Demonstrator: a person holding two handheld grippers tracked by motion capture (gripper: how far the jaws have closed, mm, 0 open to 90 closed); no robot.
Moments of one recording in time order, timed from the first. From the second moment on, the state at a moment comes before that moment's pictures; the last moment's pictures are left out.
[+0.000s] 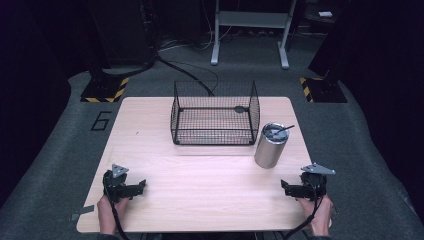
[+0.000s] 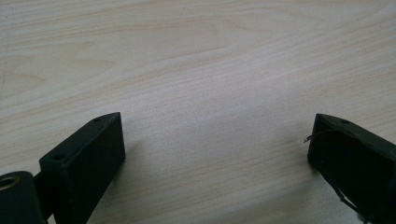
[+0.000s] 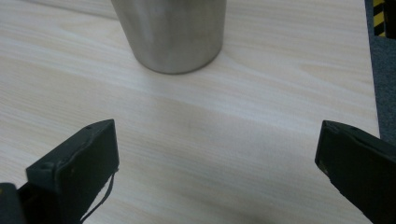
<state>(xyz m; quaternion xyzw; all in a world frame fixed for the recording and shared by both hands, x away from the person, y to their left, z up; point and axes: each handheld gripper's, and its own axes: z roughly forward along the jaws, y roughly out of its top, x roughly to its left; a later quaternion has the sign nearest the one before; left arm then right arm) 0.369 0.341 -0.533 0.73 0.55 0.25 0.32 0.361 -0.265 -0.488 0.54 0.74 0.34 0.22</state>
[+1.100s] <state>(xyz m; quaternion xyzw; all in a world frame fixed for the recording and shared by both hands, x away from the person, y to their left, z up) 0.369 0.341 -0.532 0.73 0.55 0.24 0.32 0.414 -0.223 -0.429 0.51 0.72 0.39 0.25</state>
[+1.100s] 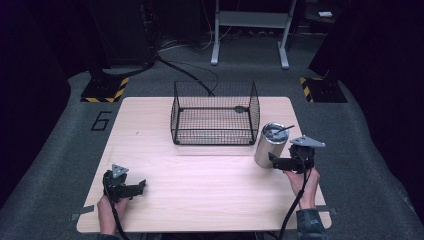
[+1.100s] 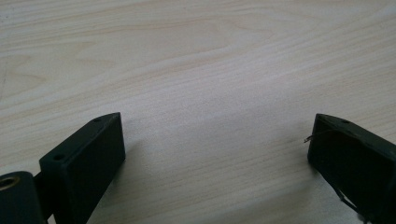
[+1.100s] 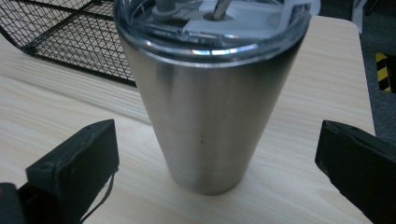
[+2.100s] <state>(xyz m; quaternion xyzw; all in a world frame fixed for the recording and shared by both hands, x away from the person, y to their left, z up) 0.369 0.341 -0.532 0.73 0.55 0.24 0.32 0.453 -0.203 -0.423 0.51 0.70 0.42 0.26</state>
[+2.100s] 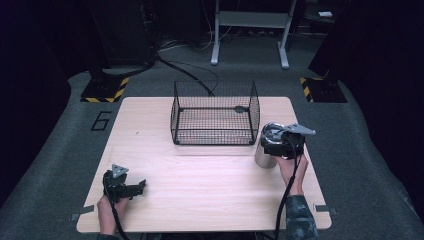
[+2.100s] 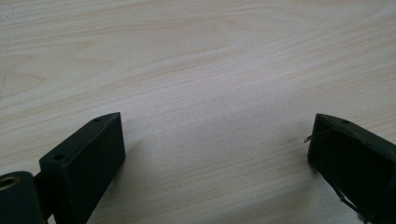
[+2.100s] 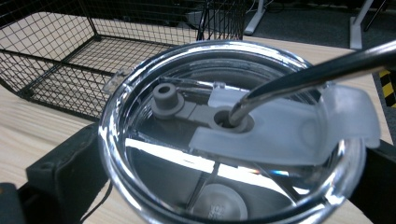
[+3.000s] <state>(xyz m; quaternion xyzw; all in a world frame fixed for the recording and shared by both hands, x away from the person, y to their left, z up) 0.369 0.341 -0.533 0.73 0.55 0.25 0.32 0.462 -0.195 -0.426 0.52 0.69 0.42 0.29</state>
